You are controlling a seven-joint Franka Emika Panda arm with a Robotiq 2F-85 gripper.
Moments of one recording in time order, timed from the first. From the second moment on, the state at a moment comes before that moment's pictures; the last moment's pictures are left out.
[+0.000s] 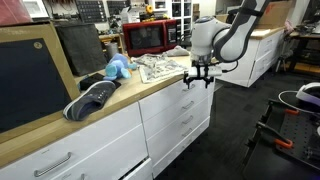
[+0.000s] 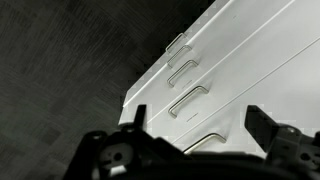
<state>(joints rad) 0.12 0.37 -0.12 -2.40 -0.57 2.87 1.43</state>
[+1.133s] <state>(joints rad) -0.01 0.54 -0.06 -2.41 0.05 3.22 1.24</state>
